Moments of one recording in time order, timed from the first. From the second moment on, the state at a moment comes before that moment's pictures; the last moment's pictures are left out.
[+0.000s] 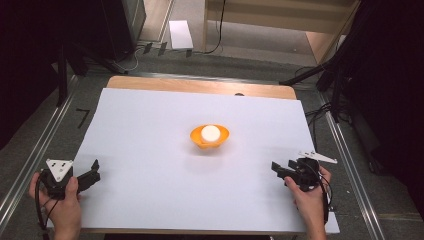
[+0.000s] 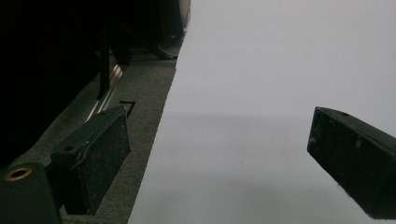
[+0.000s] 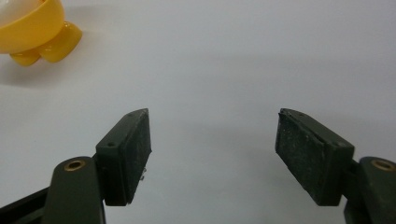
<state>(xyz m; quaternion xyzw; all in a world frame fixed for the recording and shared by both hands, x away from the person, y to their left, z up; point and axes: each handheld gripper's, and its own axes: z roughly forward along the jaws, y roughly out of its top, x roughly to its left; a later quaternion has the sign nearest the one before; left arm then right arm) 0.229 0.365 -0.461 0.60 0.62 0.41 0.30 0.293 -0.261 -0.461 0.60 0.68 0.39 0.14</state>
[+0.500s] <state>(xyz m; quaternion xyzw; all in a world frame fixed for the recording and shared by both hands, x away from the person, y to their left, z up) 0.229 0.364 -0.462 0.60 0.62 0.41 0.30 0.259 -0.301 -0.477 0.60 0.66 0.41 0.18</state>
